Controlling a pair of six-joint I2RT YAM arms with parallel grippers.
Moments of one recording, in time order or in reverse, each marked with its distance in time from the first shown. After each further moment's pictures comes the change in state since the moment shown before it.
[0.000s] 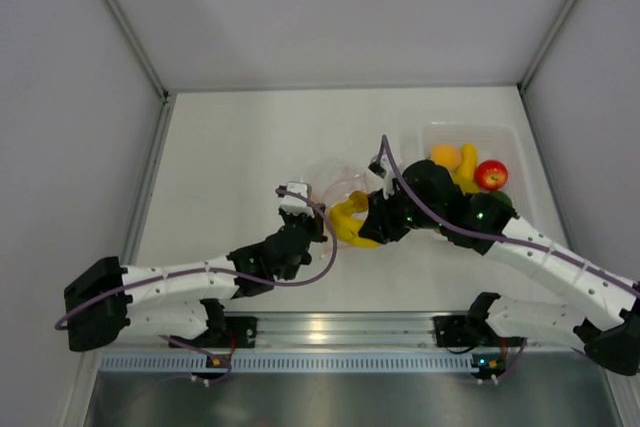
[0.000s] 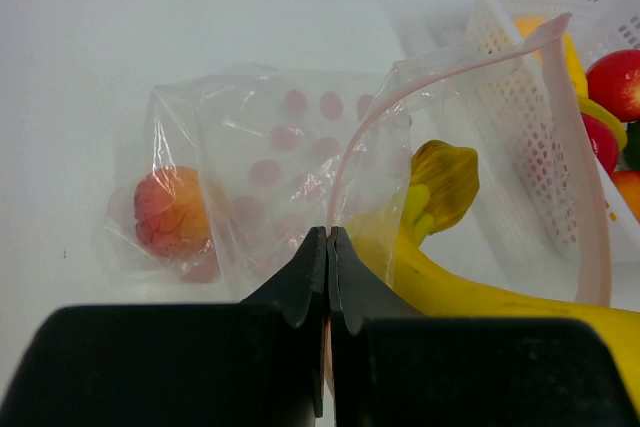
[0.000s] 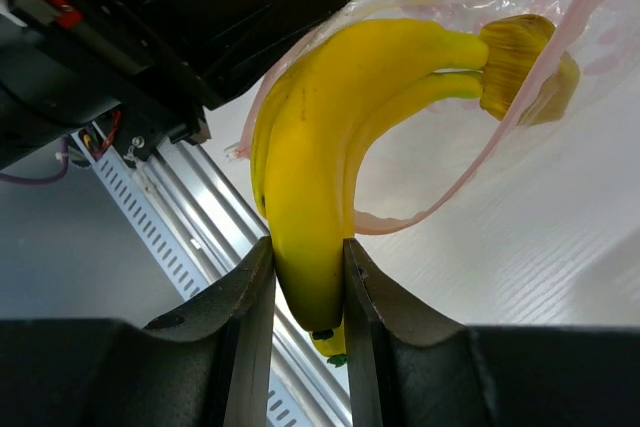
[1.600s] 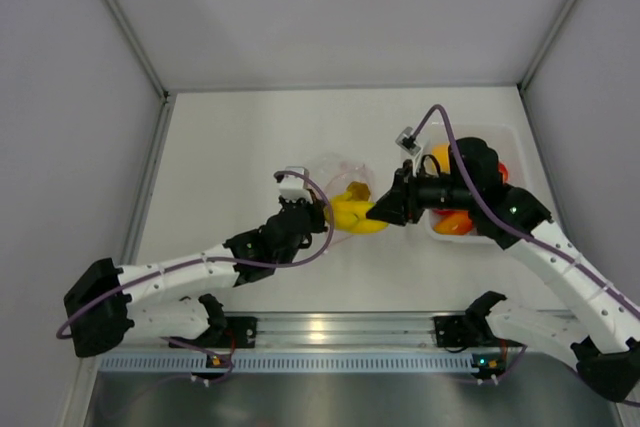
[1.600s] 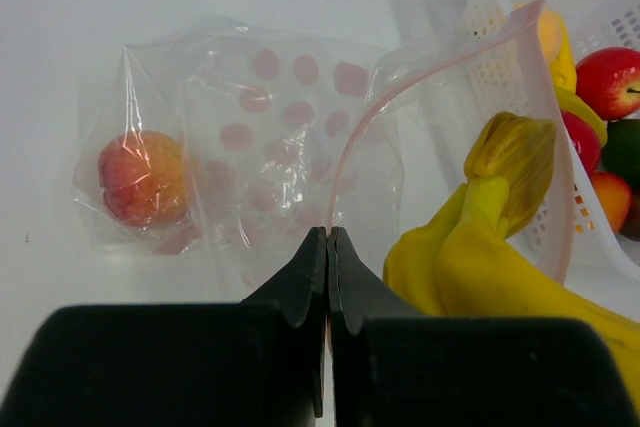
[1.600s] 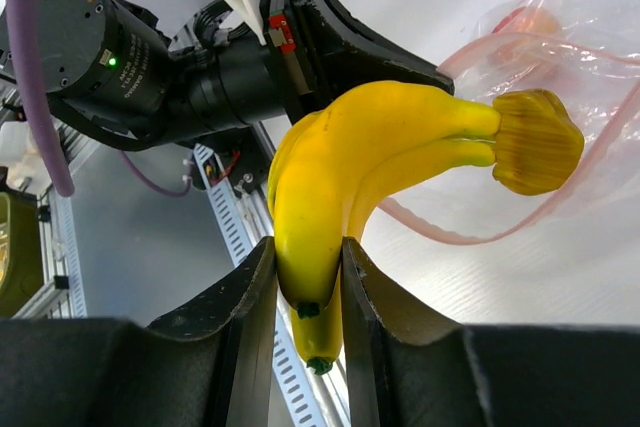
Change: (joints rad) left arm 0.115 0.042 0.109 -0.188 0.149 -0.148; right arm -0.246 -0.087 0.047 0.088 -0.420 -0.024
